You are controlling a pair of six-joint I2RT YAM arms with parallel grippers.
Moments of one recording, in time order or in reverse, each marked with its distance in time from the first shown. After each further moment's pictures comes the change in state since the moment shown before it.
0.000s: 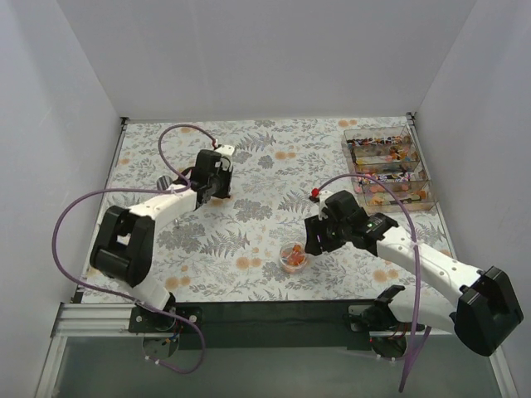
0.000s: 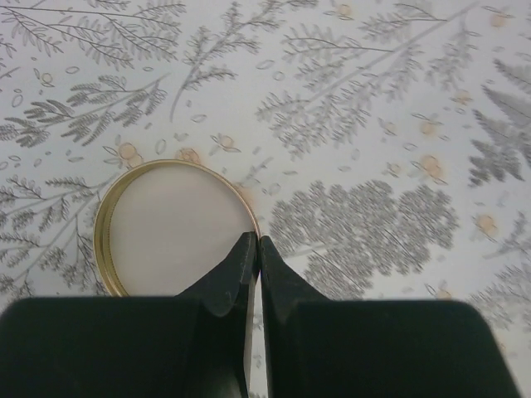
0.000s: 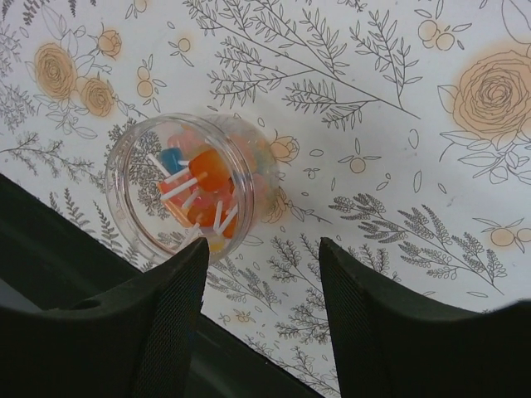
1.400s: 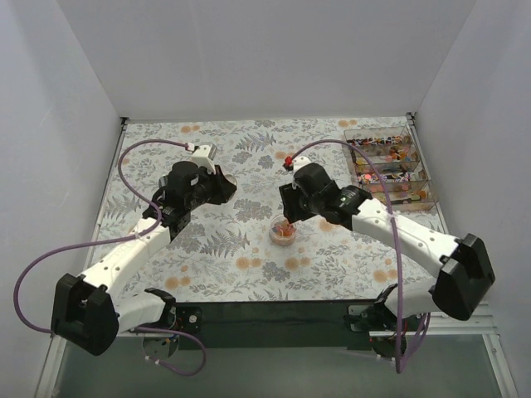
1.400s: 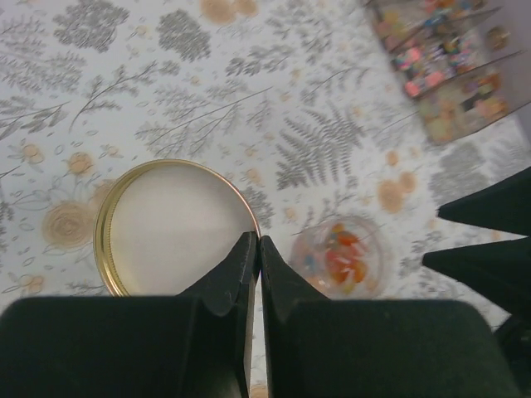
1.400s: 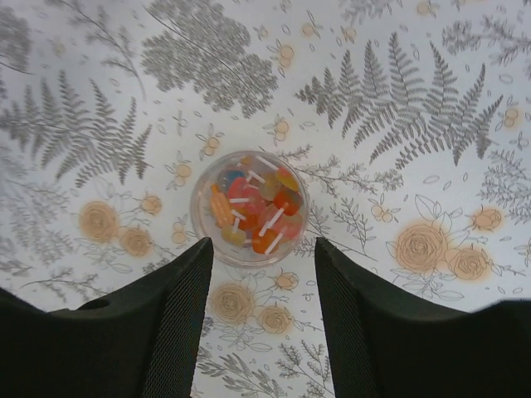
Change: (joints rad) left arm -0.040 -0.481 -0.222 0.039 0.154 -0.266; right arm 0.146 0.330 0.405 -0.011 0.313 0.010
